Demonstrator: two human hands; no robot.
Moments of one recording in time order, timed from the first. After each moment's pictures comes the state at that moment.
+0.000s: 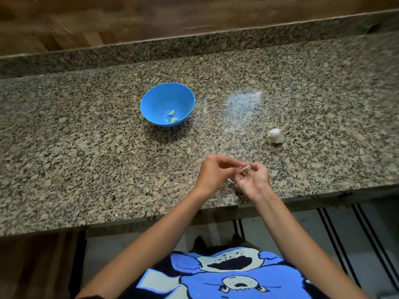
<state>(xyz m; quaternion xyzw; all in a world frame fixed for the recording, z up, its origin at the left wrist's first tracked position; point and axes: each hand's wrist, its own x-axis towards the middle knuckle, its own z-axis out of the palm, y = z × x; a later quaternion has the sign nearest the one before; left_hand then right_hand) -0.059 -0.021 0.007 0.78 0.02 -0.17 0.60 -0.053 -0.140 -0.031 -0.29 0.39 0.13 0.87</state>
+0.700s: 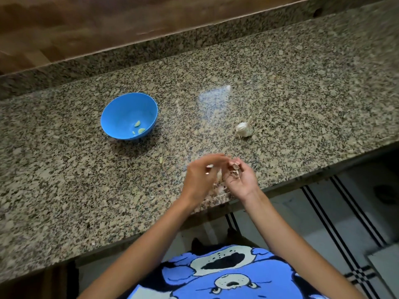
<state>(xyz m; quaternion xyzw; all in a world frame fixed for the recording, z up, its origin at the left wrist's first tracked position) -0.055 -0.048 -0.005 0.83 -0.11 -0.08 0.53 -0.062 -0.171 -0.040 -0.07 0.39 0.06 0.92</state>
